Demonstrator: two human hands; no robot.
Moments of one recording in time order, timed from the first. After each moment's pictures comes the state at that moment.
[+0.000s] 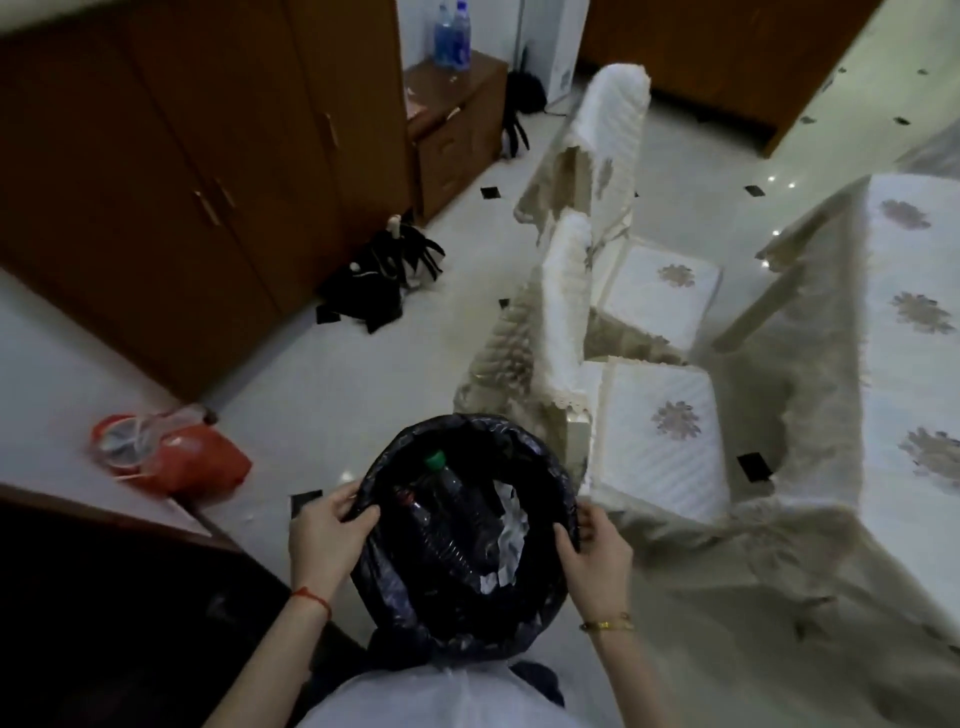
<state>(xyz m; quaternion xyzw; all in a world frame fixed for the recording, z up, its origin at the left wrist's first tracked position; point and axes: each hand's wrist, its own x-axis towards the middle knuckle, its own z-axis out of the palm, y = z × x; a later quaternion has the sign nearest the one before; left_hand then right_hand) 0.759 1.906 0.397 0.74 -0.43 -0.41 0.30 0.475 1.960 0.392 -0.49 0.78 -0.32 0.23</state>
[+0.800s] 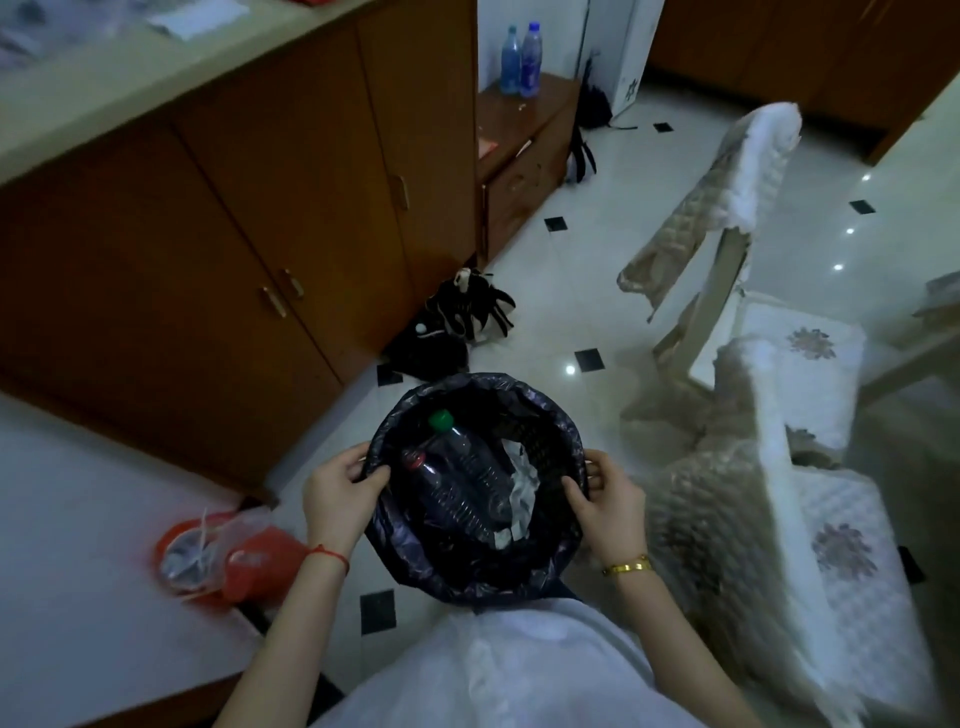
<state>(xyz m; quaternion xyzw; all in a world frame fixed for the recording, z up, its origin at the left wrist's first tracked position) 0.912 1.550 0.420 0.76 -0.43 -0.36 0.32 0.631 1.576 0.389 -0.52 0.74 -0.34 0.27</state>
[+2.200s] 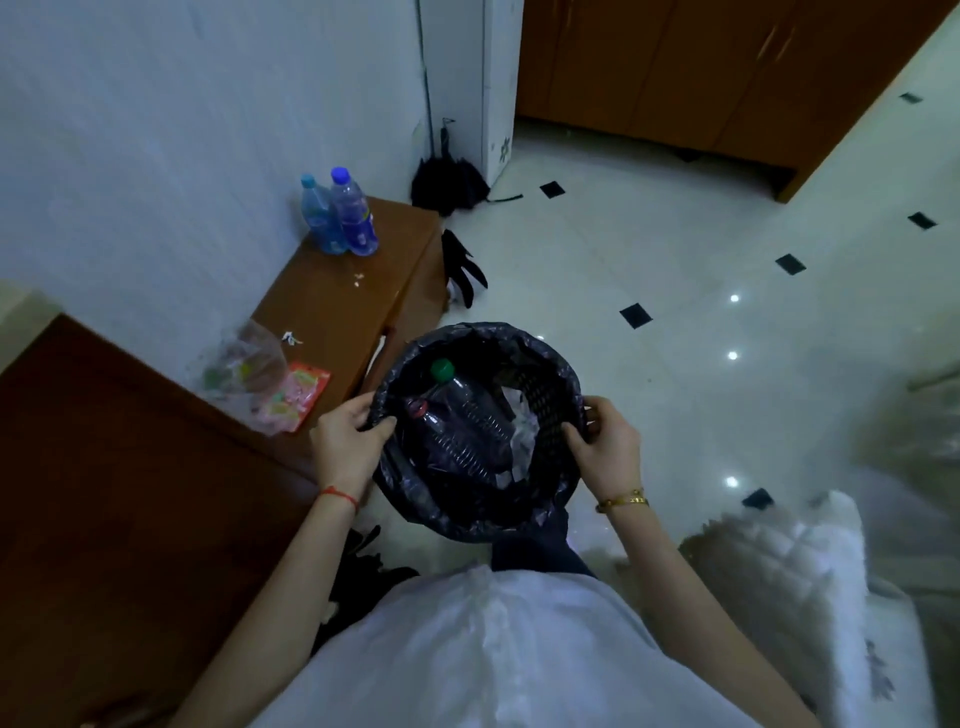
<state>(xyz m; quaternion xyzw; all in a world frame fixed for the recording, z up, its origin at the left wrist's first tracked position) 0.535 0.519 0.396 0.66 -0.56 -0.43 0.28 0.263 0.621 0.378 -0.44 0.81 -0.35 0.19</state>
